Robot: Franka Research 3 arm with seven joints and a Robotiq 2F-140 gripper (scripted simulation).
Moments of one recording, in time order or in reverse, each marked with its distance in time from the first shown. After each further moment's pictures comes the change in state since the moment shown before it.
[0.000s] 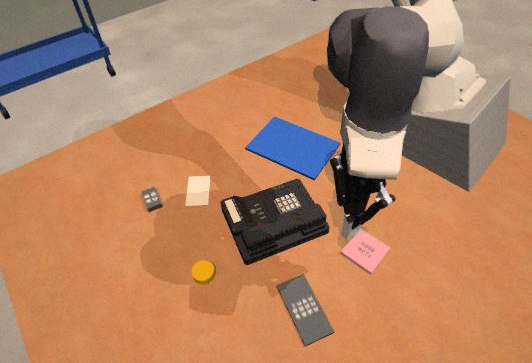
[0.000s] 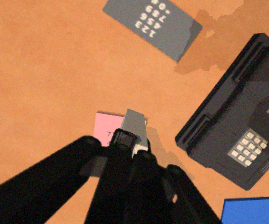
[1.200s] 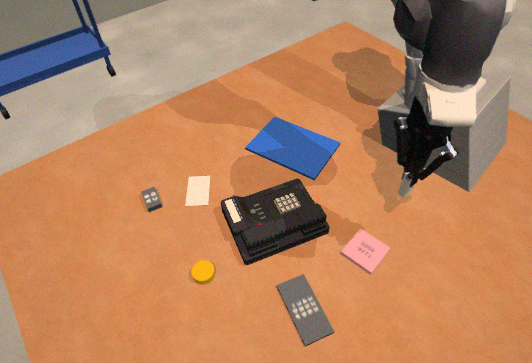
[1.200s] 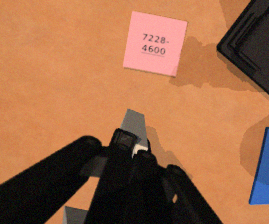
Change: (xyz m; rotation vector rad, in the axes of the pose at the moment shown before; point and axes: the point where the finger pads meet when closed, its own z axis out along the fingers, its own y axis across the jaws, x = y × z) arm -0.164 0.004 0.001 -0.004 -0.006 -0.020
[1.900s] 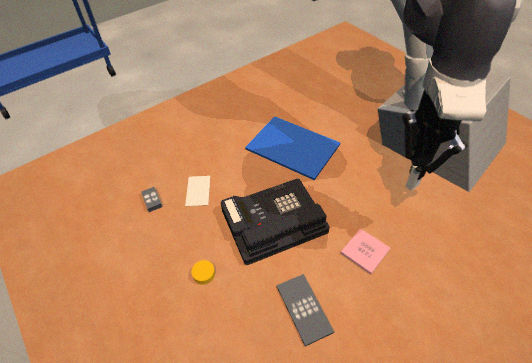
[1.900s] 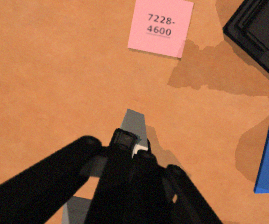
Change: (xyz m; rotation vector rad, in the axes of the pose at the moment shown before) arm -0.028 0.003 0.002 -0.008 -0.005 -0.008
